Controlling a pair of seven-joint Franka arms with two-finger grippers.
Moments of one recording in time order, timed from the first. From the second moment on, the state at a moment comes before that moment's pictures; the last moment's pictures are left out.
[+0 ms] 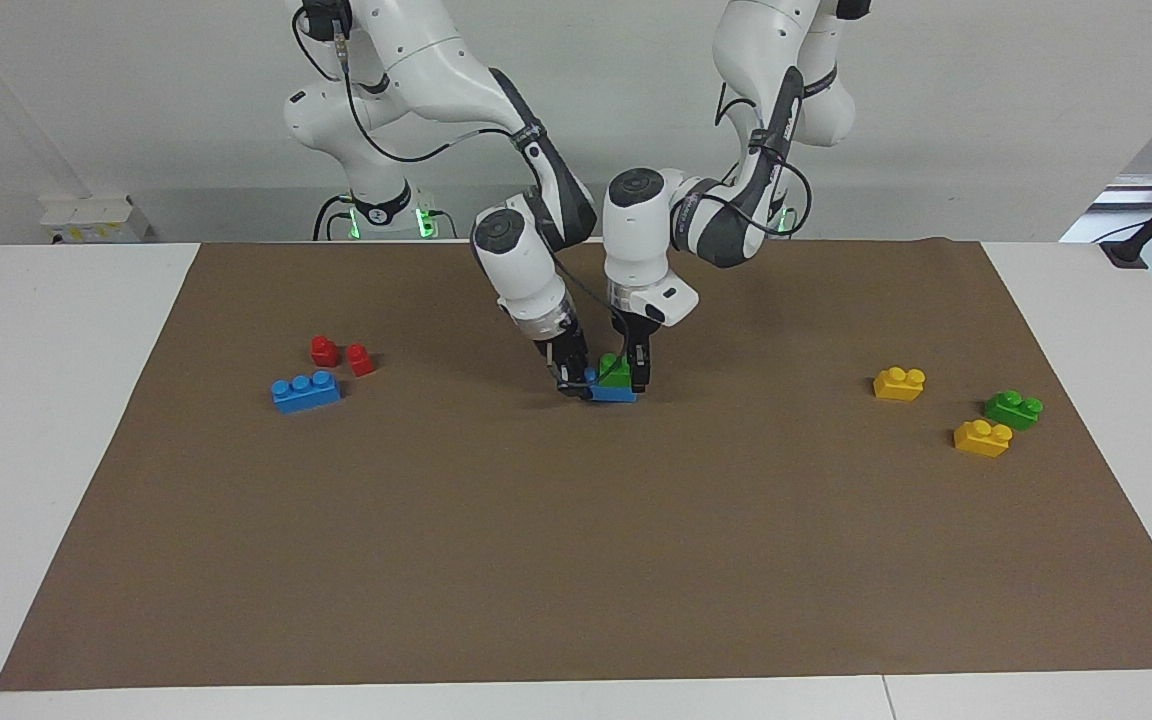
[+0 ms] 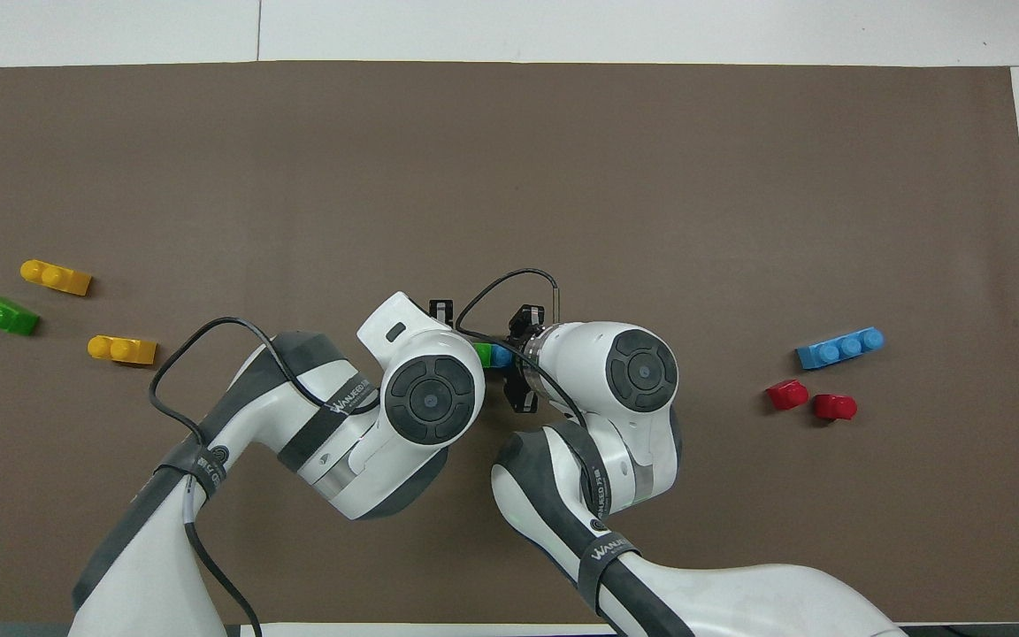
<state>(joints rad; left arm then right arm) -0.63 0.18 -0.05 -2.12 0.26 2.40 -2.35 0.66 0.33 -0.01 -2.10 0.49 2.68 1.89</state>
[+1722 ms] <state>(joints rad) -0.17 0.08 -0.04 -2.00 0.26 2.14 -1.11 0.24 0.16 -0.04 -2.04 0.38 2.22 0.85</state>
